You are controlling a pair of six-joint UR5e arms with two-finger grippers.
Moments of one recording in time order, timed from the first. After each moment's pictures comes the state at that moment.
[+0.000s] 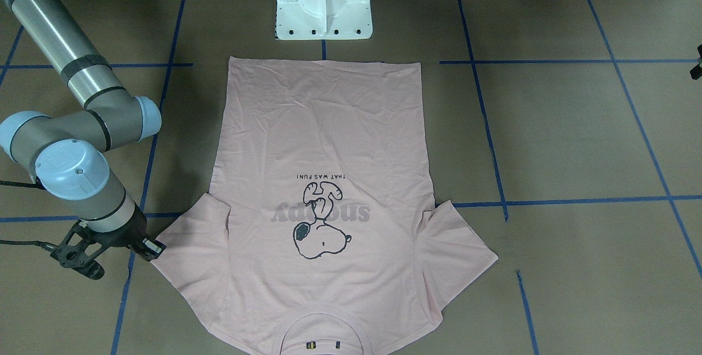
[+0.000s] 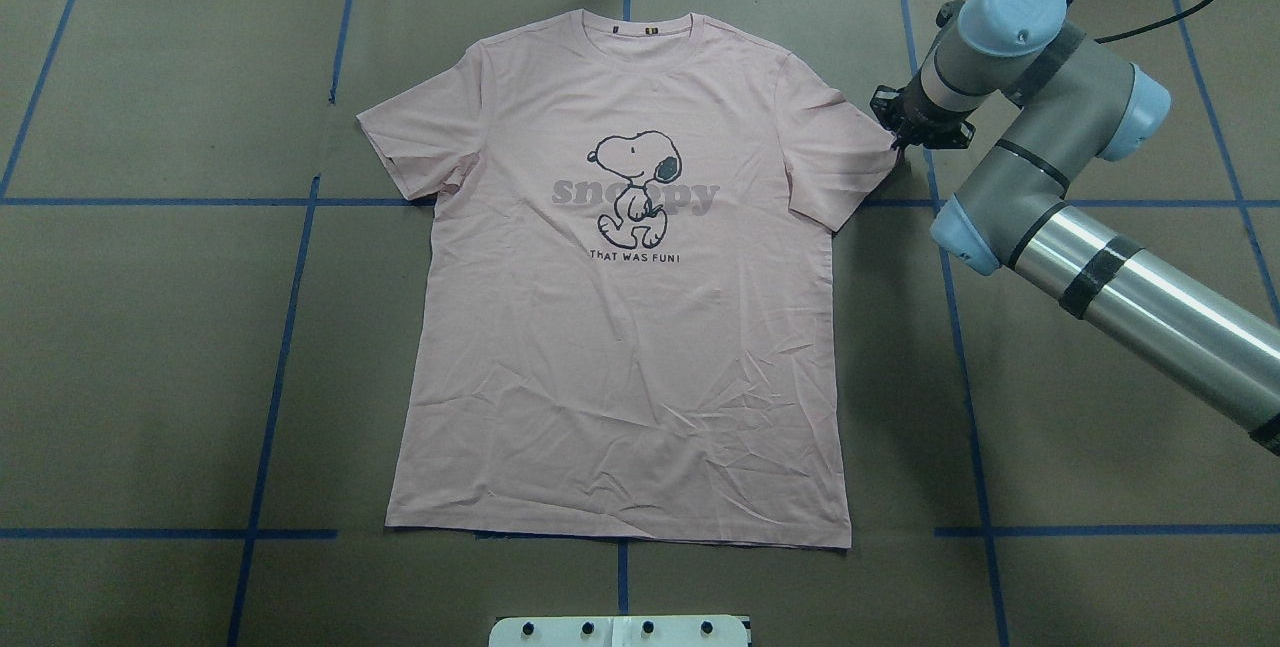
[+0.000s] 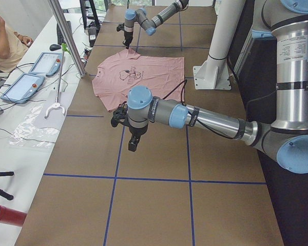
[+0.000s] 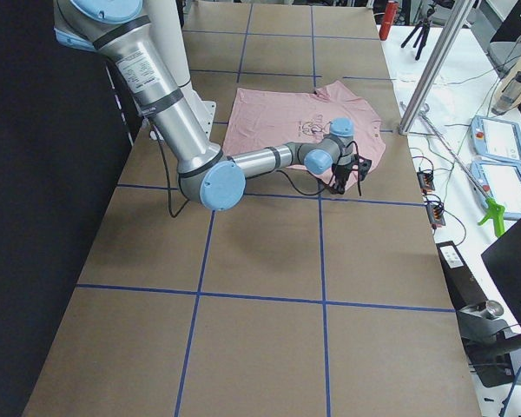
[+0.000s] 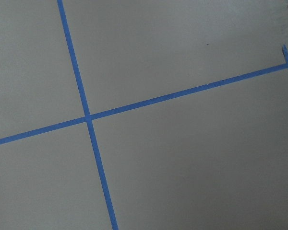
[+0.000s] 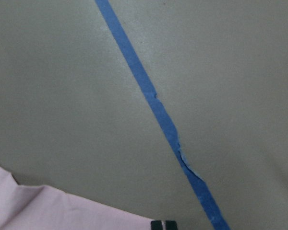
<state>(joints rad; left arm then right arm) -1.50 -1.47 -1.92 -1.59 -2.40 0.02 0.90 -0.97 1.16 -1.11 1.96 1.38</state>
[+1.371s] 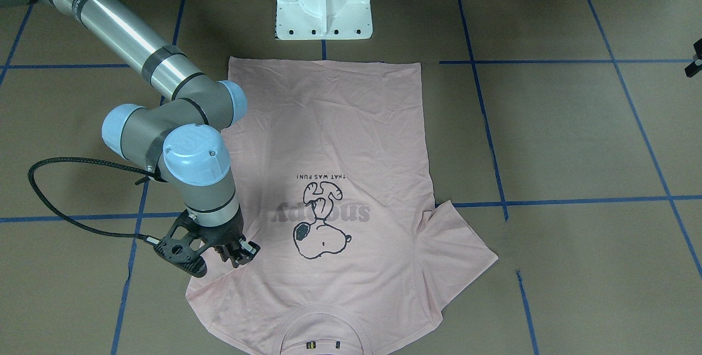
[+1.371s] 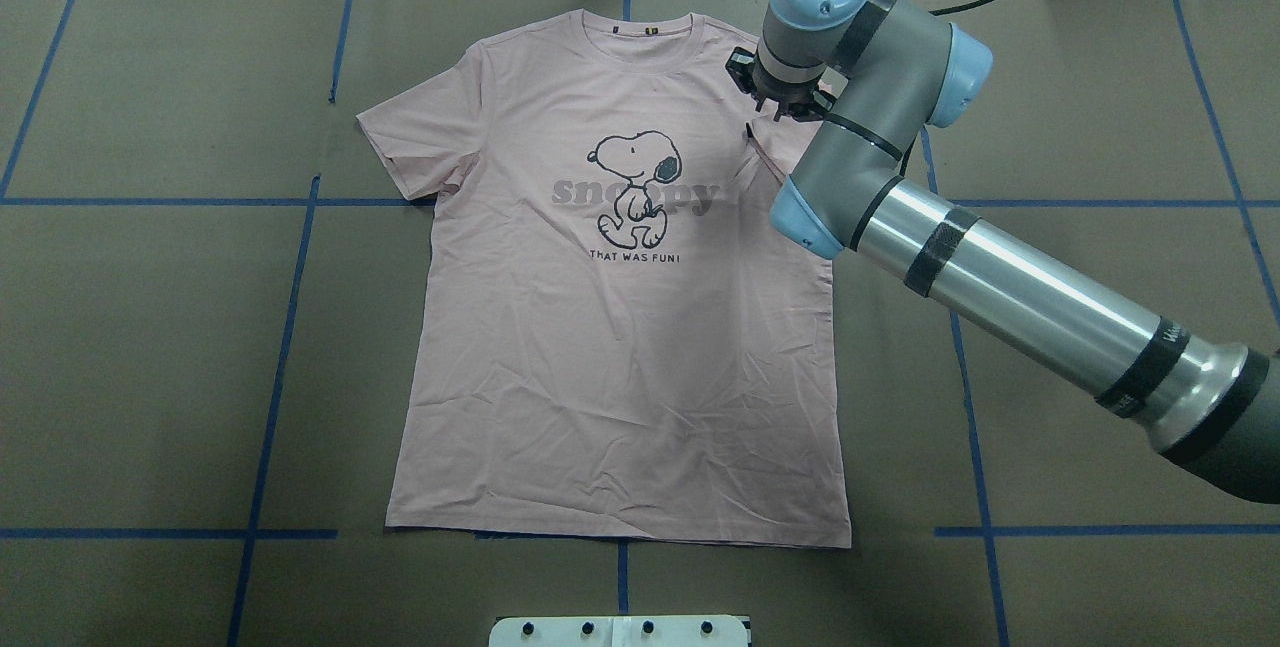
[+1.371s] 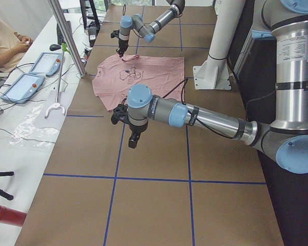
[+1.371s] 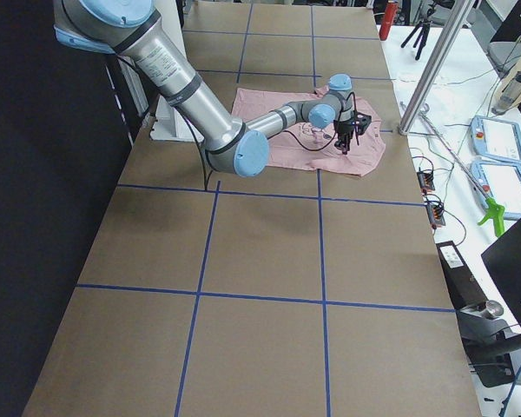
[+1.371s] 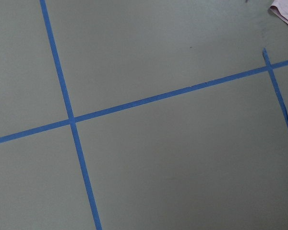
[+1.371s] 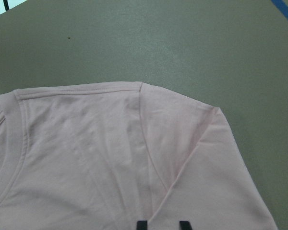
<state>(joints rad) -1.49 -1.48 -1.93 -1.60 -2.44 0.02 0.79 -0.71 1.08 -1.22 1.82 1.52</state>
